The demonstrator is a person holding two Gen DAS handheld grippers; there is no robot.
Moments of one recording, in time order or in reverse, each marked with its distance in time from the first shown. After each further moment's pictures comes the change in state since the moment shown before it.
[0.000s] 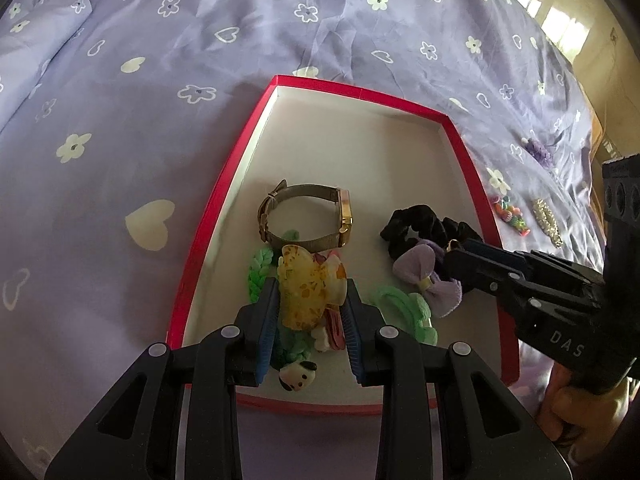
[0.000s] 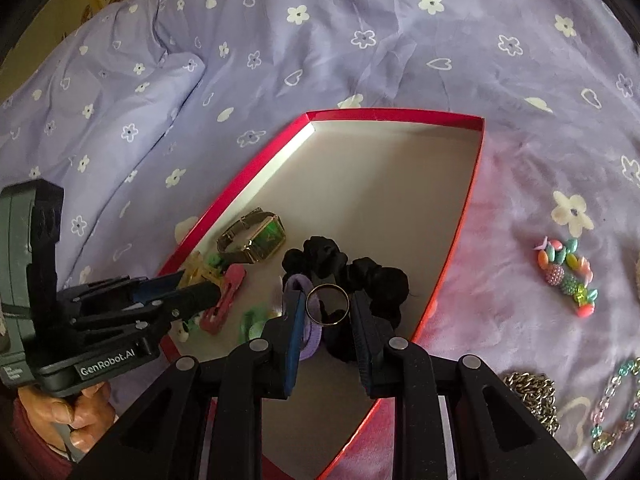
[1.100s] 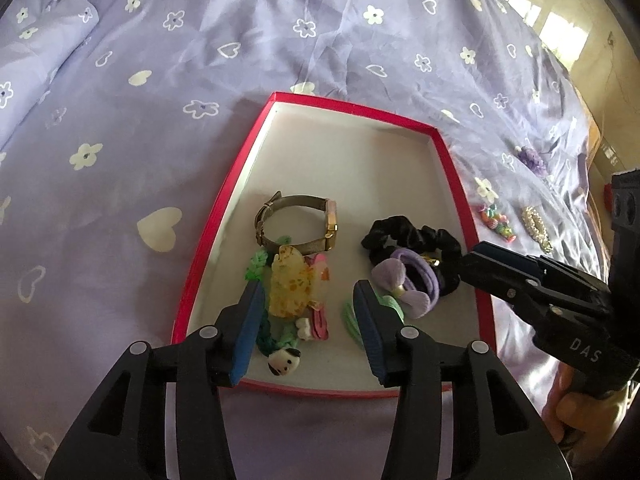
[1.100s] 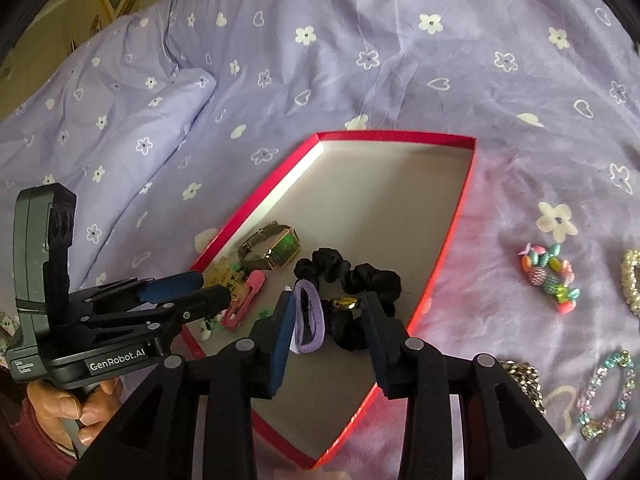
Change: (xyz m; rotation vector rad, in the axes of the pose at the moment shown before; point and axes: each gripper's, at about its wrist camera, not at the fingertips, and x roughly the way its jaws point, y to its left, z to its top) left arm -0.024 -0.009 0.000 -0.008 -0.031 0.003; right arm -0.035 0.000 -0.002 0.024 -0.063 0.031
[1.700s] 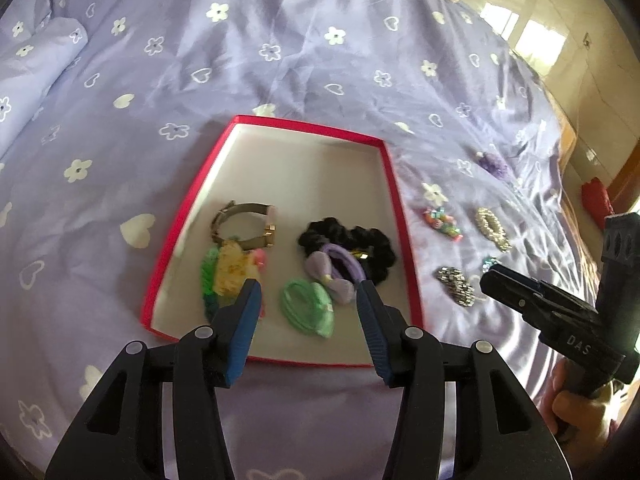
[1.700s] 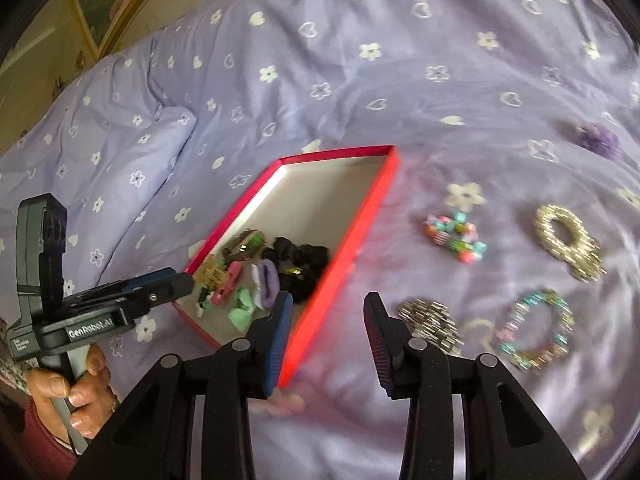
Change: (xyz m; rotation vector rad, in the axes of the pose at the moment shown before) left arm -0.039 -0.037 -0.010 0.023 -0.054 -0.072; right arm -0.077 -0.044 -0.038 0.108 -0.093 -0.062
